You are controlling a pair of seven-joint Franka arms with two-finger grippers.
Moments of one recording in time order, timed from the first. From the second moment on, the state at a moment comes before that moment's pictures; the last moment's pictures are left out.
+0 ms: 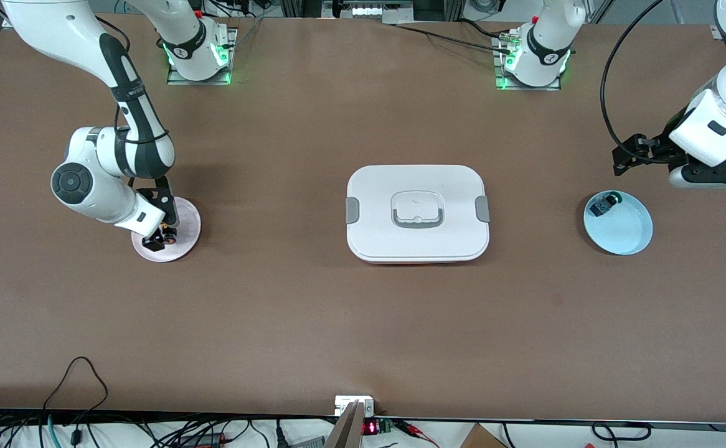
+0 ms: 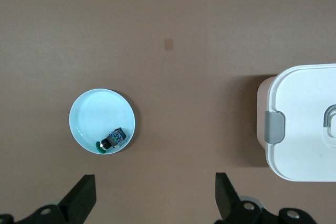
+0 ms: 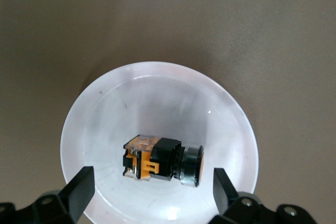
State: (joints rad) left arm 0.04 0.01 -0.11 -1.68 0.04 1.67 -0.08; right arm 0.21 0.40 -0.19 -2.10 0.00 2.41 -1.86
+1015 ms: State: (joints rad) left arm 0.04 0.01 -0.11 -1.68 0.04 1.67 -0.08; right arm 0.21 0.44 -0.19 -2.11 0.05 2.48 -1.87
